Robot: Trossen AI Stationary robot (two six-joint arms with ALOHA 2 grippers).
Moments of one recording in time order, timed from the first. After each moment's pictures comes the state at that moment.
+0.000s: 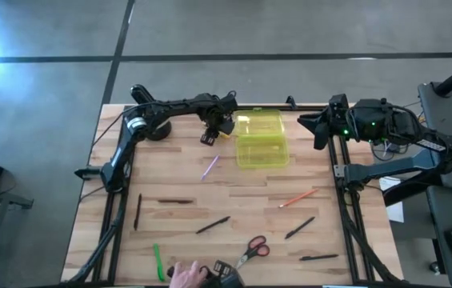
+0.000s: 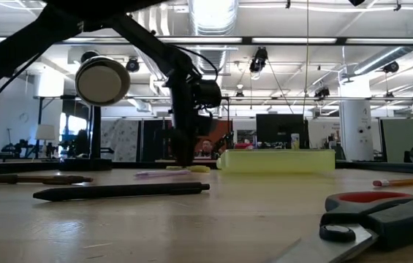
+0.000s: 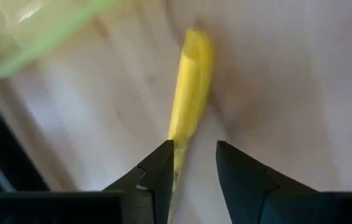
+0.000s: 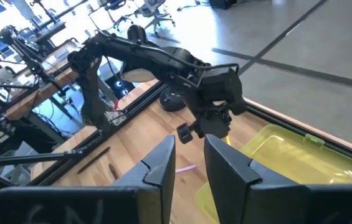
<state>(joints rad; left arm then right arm) 0.54 2.21 1.76 -0.91 -0.09 0.95 -0.09 0.87 1.27 -0.76 0.32 0.59</state>
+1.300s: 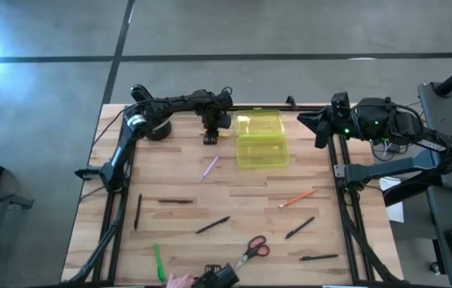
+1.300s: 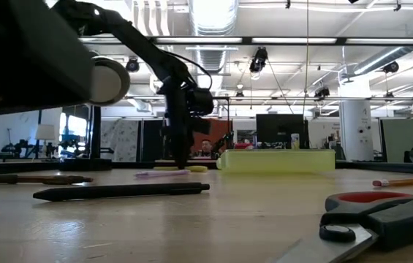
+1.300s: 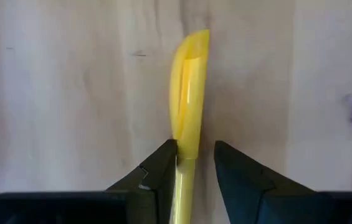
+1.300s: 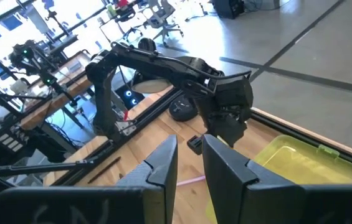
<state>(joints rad) 0.59 2.23 1.75 -0.97 0.16 0.63 -0.09 0.87 1.27 -0.70 0.31 0.59</state>
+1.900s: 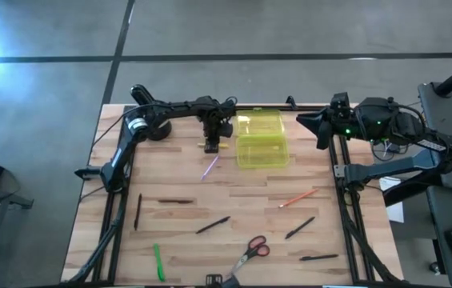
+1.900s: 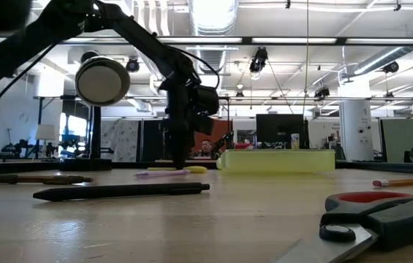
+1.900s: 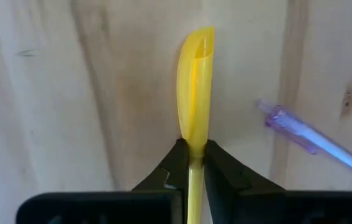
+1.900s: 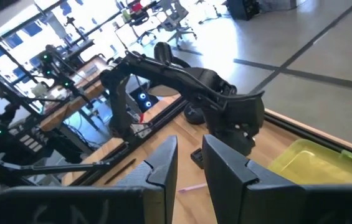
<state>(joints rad) 0.51 2.22 1.74 -1.04 0.17 0.54 -0.08 0.87 1.27 -0.66 0.28 0.60</state>
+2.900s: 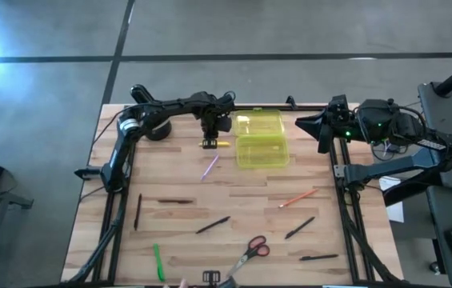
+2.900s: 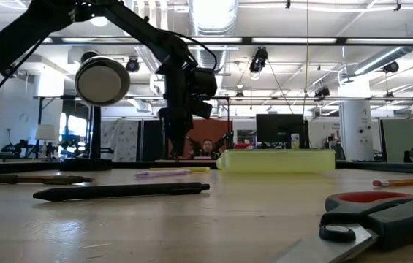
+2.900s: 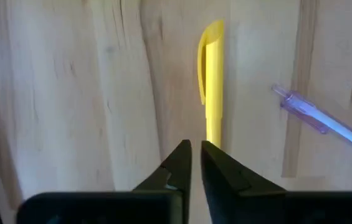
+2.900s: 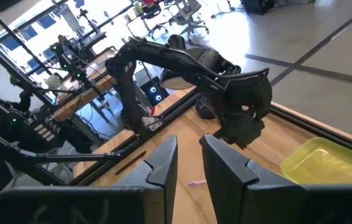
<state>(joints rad) 0.51 2.11 1.74 -1.04 0.04 0.55 -0.04 0.87 1.27 -0.65 0.25 0.60</state>
